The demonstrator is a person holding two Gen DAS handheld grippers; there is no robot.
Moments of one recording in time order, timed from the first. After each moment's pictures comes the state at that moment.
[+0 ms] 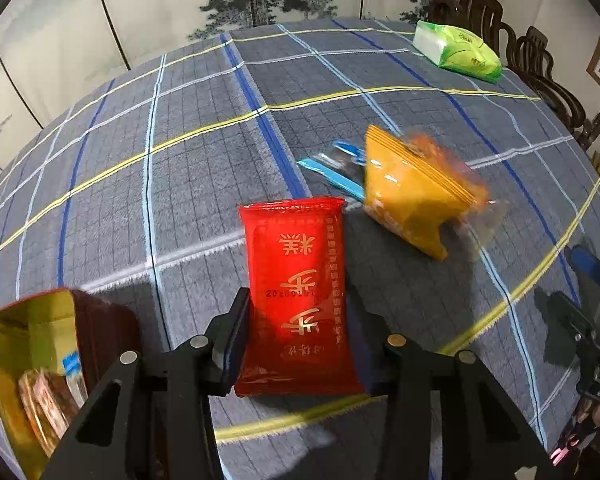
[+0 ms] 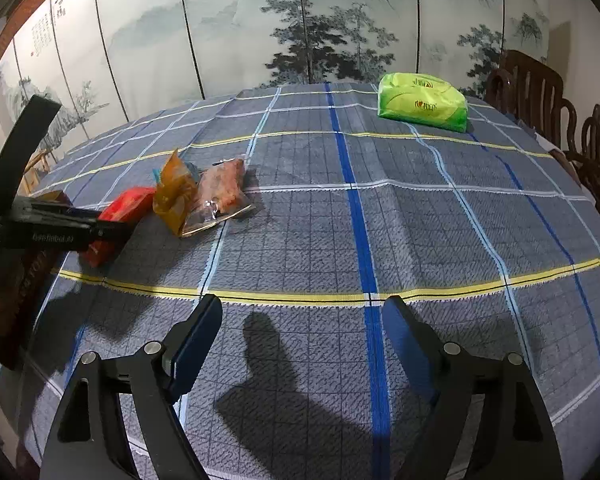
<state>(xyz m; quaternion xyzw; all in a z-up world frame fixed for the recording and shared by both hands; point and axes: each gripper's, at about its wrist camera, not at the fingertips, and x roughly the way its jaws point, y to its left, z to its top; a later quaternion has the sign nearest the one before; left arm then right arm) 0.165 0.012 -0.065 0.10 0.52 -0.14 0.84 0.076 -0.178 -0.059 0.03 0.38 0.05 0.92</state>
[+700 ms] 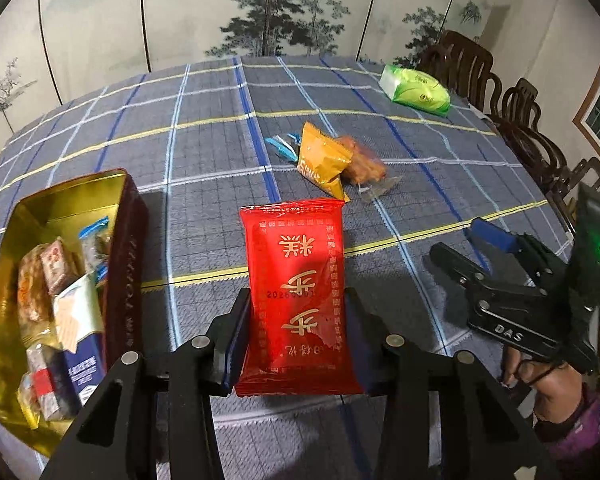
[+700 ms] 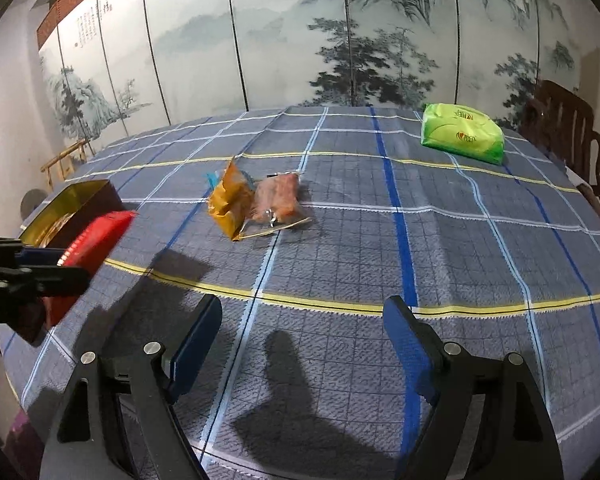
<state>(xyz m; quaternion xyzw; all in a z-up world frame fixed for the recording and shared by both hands) 0.054 0.021 -0.017 0.01 0.48 -0.14 0.87 0.060 -0.158 -0.050 0.01 0.34 0.12 0.93</state>
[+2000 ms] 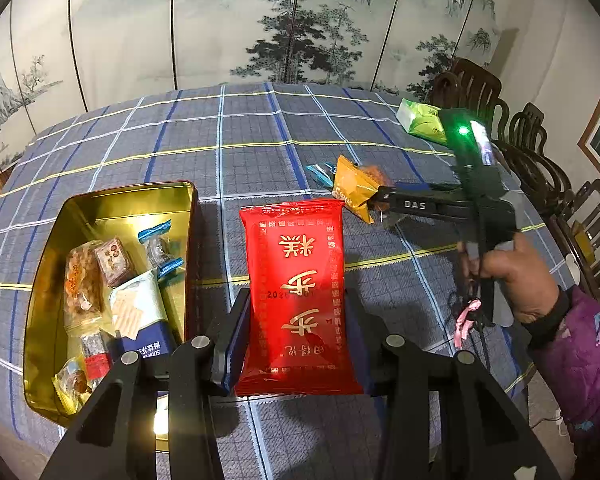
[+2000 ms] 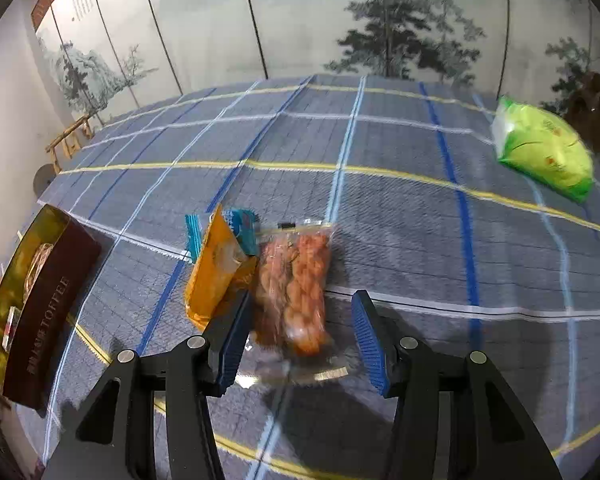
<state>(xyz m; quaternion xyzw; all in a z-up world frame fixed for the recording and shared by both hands) 0.032 0.065 0.016 -0.01 0.45 -0.12 0.89 0.200 -0.117 -0.051 0.00 0.43 0.17 0.88</state>
